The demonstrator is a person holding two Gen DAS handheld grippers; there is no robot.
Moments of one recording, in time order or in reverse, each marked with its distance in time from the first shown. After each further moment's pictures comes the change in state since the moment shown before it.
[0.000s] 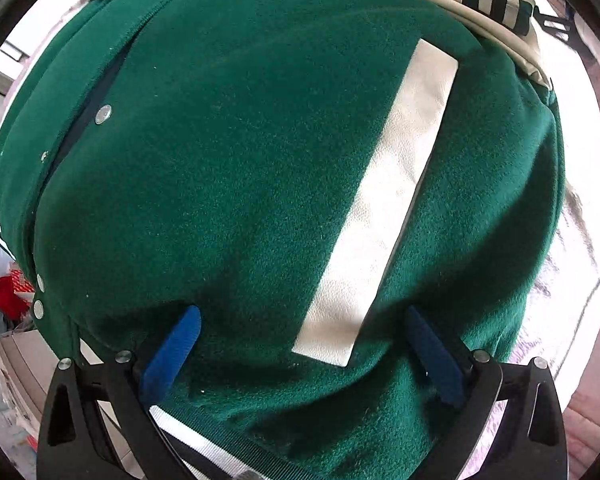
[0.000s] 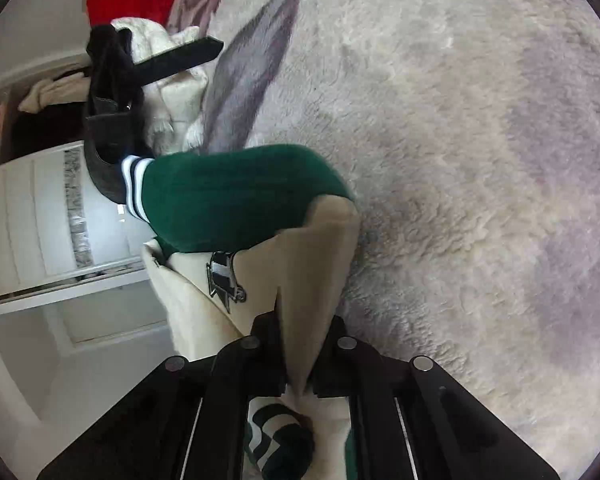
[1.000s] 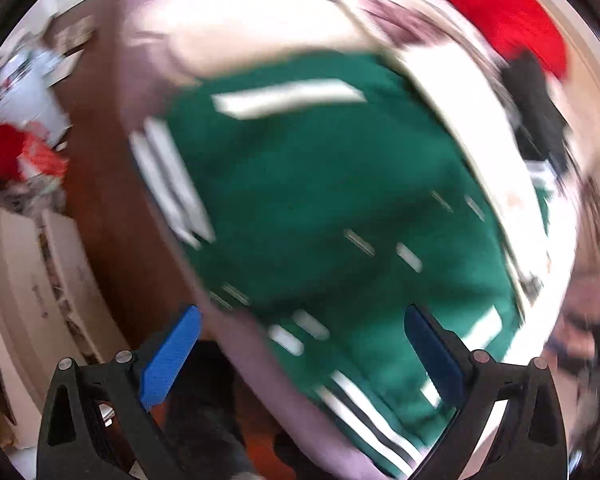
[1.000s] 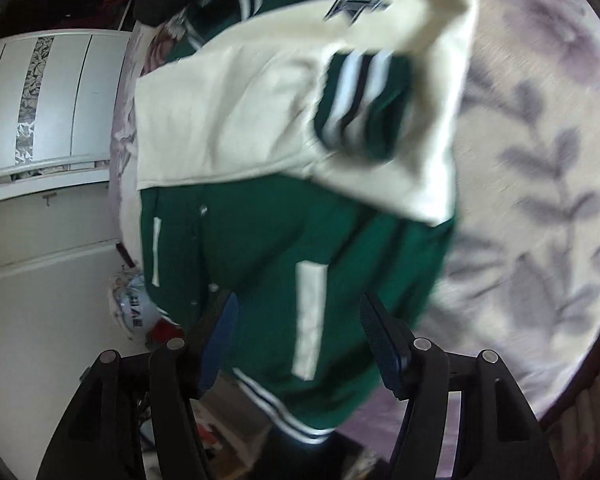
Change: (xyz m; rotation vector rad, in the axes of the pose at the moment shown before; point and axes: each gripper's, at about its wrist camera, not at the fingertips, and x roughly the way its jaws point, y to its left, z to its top) left arm -0.106 0.292 -0.014 -0.645 -0.170 -0.178; right arm -0.005 0.118 -0.232 -0.170 0.184 -0.268
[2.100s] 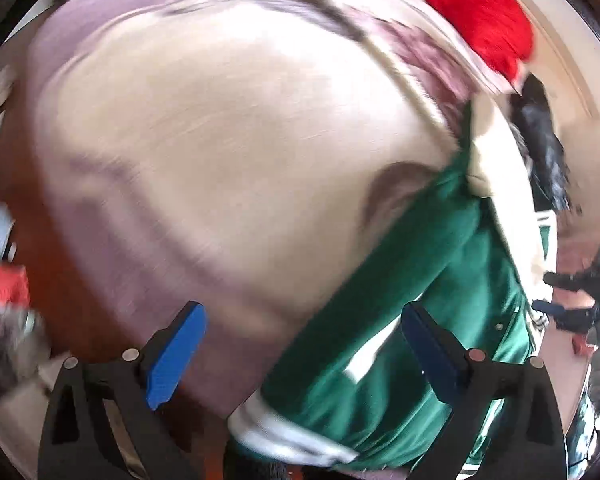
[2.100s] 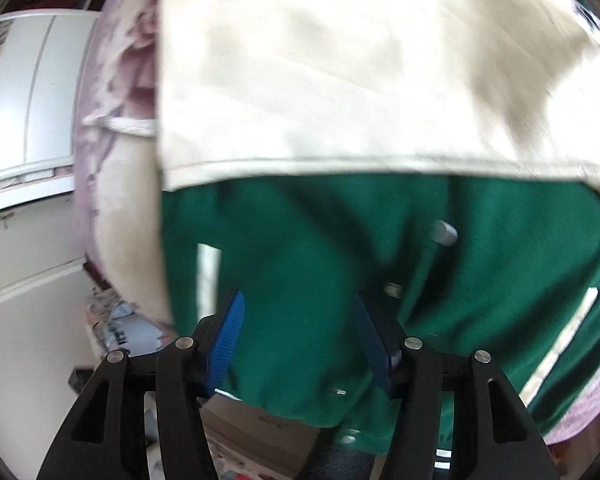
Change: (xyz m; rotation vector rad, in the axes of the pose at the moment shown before) left arm 0.069 0.064 0.207 0.307 0.089 -0.218; right arm 0.185 0.242 0.028 0.063 0.003 -0.165
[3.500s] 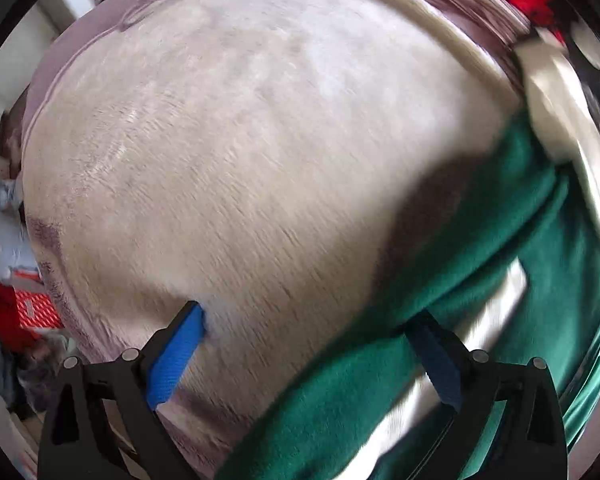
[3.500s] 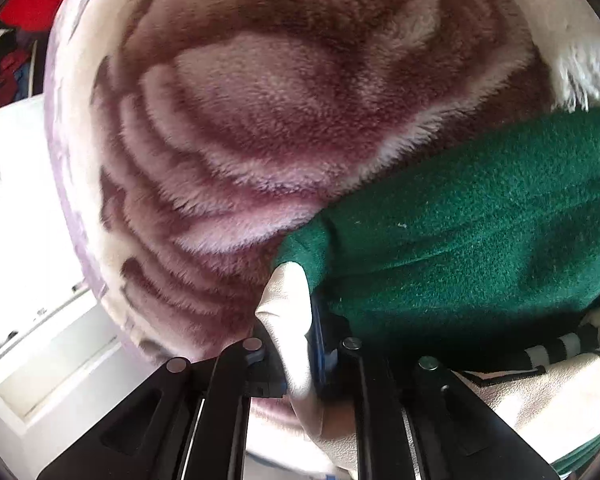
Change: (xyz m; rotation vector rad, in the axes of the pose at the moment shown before) left arm 0.091 -0.032 0.039 0.011 0.011 0.328; right arm 0.081 0.114 0.342 0.269 0.067 0.083
